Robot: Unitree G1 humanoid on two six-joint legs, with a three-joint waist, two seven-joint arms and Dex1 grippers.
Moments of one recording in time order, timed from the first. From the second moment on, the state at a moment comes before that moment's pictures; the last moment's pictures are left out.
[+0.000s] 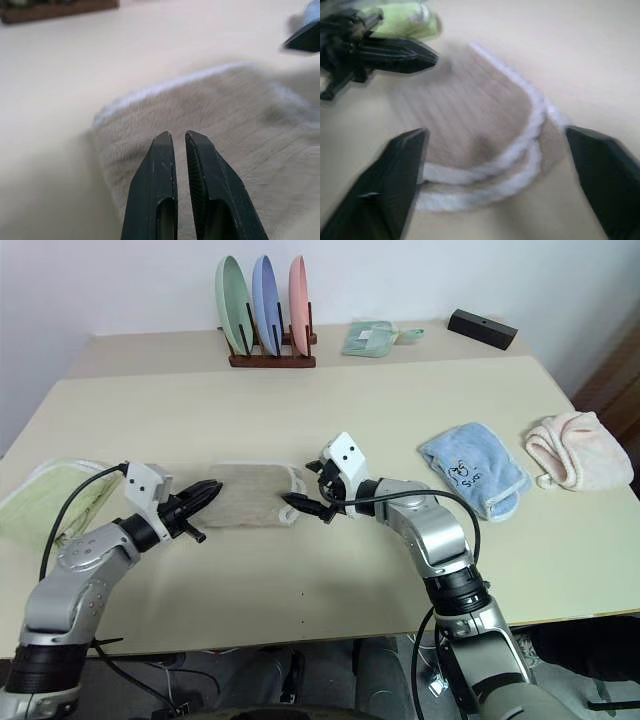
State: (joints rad) left arm -0.02 0.56 0.19 -0.33 -0.48 0.41 -0.63; right arm -0.51 -0.27 0.10 -0.17 0.39 0.87 0.71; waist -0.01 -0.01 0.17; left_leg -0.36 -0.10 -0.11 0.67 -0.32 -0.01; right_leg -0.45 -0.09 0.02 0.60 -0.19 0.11
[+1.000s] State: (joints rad) left arm 0.11 0.55 0.21 -0.51 -0.53 0.42 -0.63; right arm -0.60 -0.04 -0.08 -0.03 0.57 1.13 0.44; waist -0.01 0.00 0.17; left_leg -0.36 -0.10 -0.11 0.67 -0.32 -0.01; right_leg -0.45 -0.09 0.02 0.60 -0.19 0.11
